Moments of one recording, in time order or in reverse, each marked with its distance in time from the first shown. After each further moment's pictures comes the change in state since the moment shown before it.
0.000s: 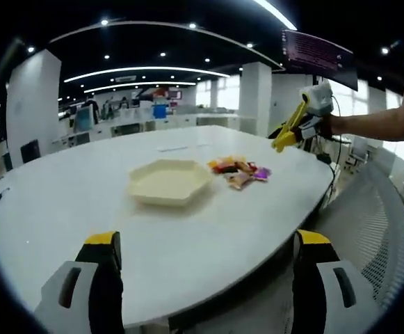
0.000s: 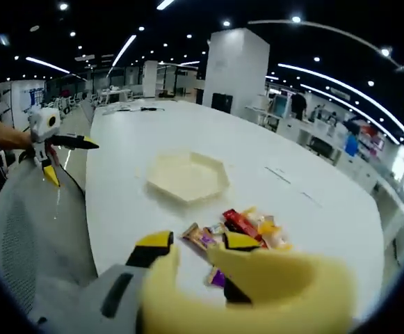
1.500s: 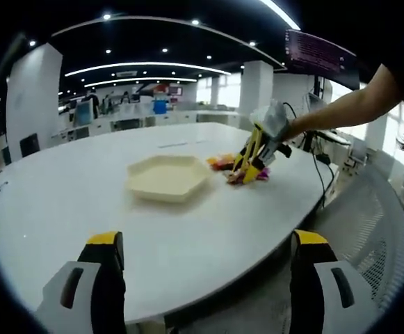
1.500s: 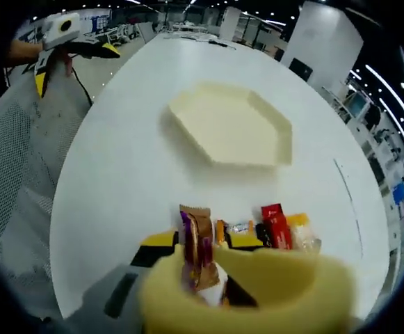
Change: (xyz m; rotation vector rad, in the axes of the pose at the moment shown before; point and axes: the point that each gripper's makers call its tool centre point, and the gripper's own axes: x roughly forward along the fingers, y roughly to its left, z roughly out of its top) left arm 0.002 -0.003 -0.001 -0.026 0.013 -0.007; right arm 0.102 0.008 -0.058 -0.341 0.309 0.294
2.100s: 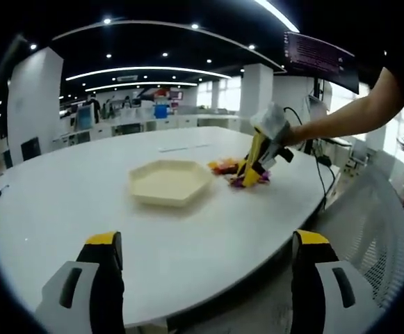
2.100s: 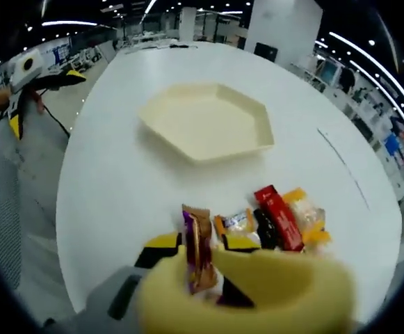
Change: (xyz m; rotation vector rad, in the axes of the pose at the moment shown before) left arm -0.001 0.001 0.004 0.014 -0.024 0.007; right arm -0.008 -0.005 -0.002 0.280 -0.021 -0.084
